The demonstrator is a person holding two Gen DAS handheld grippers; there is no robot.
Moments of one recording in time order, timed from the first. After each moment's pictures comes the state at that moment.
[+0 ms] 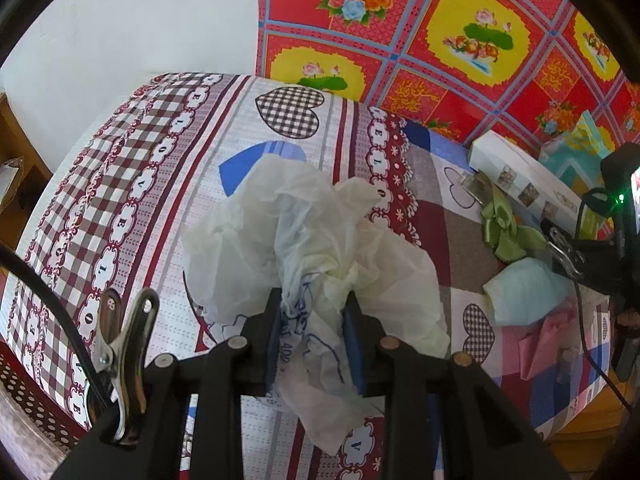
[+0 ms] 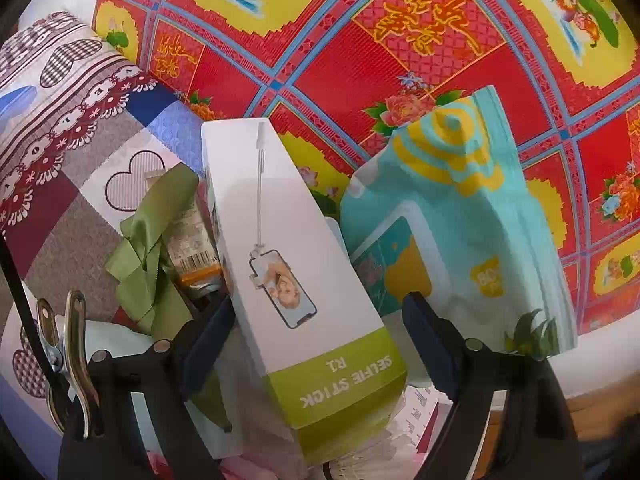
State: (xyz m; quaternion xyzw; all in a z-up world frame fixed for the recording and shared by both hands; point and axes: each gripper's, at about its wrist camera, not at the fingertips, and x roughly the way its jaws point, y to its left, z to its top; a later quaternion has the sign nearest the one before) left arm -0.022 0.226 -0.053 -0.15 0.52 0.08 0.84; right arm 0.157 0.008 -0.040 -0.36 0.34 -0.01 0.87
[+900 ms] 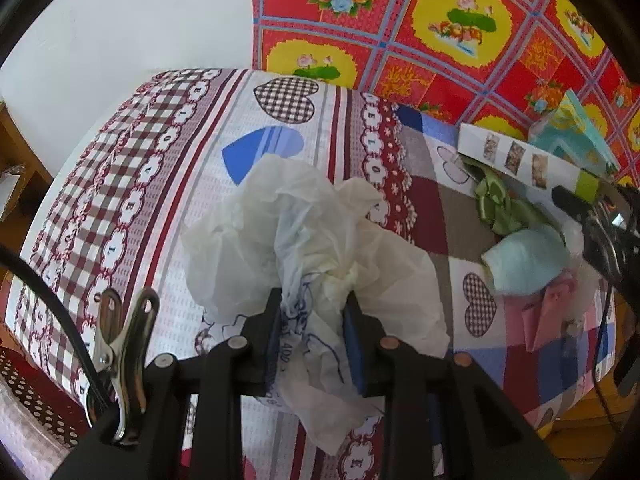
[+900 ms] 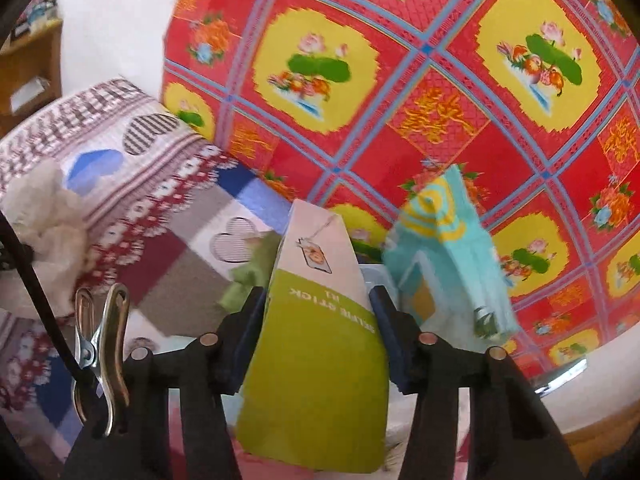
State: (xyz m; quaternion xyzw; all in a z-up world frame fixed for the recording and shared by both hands) left arm -0.043 0.216 -0.051 -0.13 0.53 0.08 0.84; right arm 0.073 0.031 -0.015 -0.28 0.27 0.11 0.91
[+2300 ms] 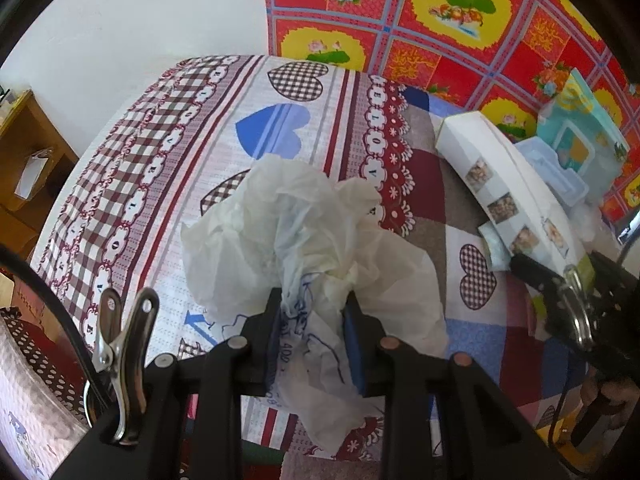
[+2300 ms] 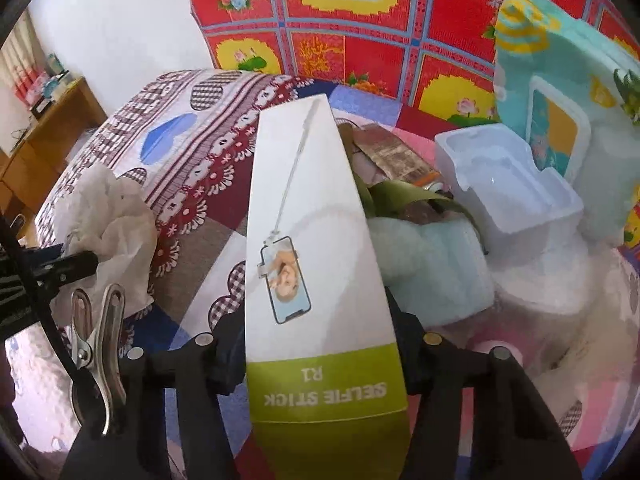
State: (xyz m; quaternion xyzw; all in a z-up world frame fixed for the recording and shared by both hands) left arm -0.062 0.185 -0.043 -0.12 0.54 0.14 0.82; right arm 0.061 0.012 -0.079 -0.13 0.38 0.24 0.88
